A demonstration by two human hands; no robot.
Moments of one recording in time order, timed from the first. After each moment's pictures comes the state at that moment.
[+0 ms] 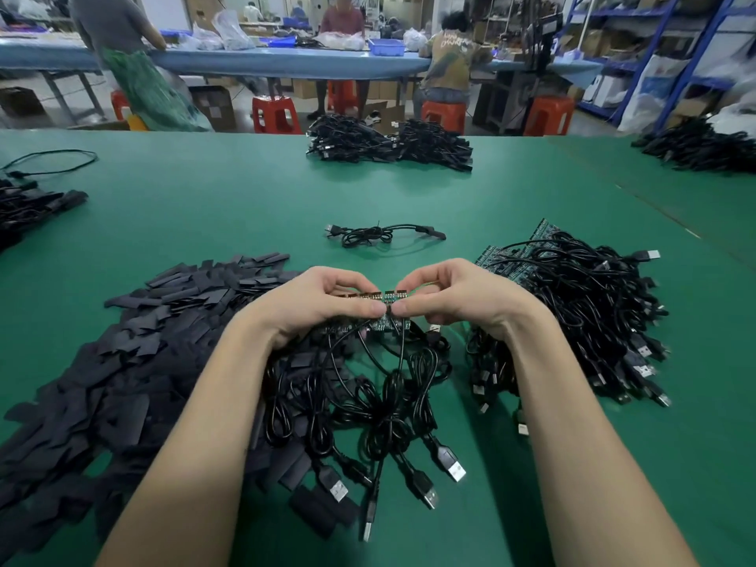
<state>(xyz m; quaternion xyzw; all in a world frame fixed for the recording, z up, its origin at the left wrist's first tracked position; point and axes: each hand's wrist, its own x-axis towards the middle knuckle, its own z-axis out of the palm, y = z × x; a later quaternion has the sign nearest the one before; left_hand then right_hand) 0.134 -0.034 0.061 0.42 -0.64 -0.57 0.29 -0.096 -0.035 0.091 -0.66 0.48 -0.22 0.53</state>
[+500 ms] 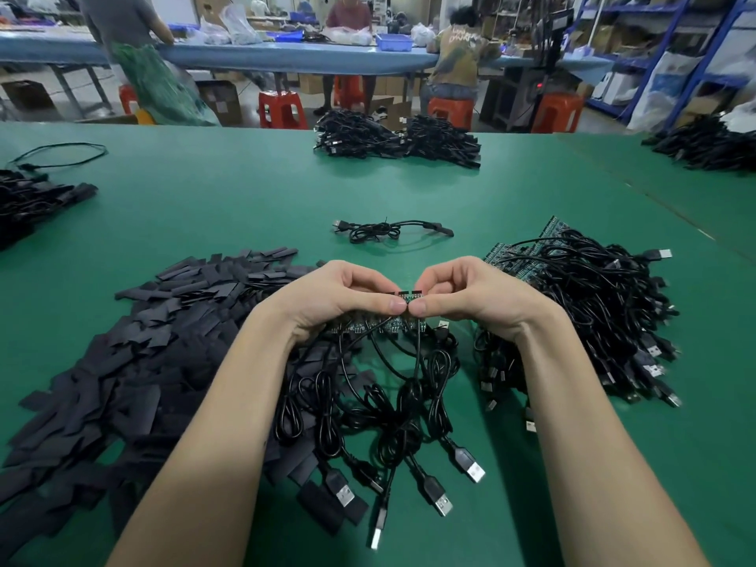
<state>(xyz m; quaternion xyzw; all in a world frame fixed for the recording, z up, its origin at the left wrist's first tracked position) 0.122 -0.029 0.067 0.42 -0.62 -0.59 0.31 -0.104 -0.040 0.077 -0.67 0.38 -0.26 0.59</state>
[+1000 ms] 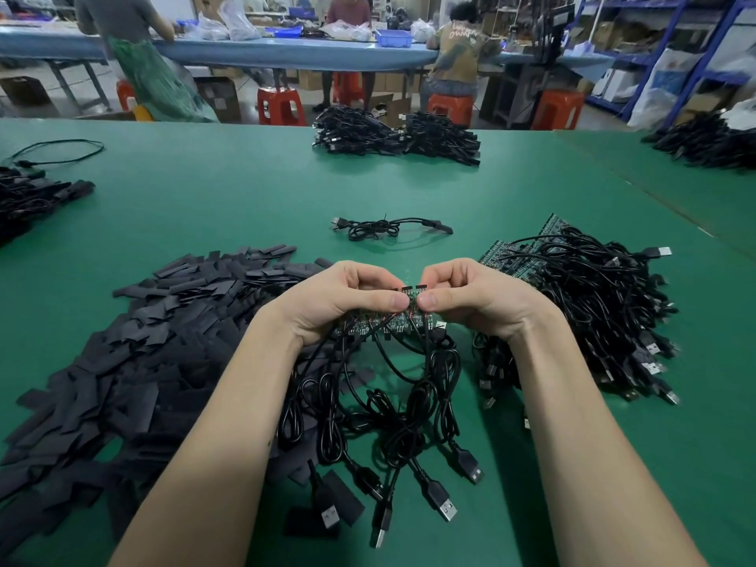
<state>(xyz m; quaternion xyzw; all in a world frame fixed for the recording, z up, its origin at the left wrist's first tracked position) 0.115 -0.024 0.063 0.33 -0.59 -0.65 0.34 -0.102 -0.037 0.076 -0.60 0.34 -0.27 0.67</state>
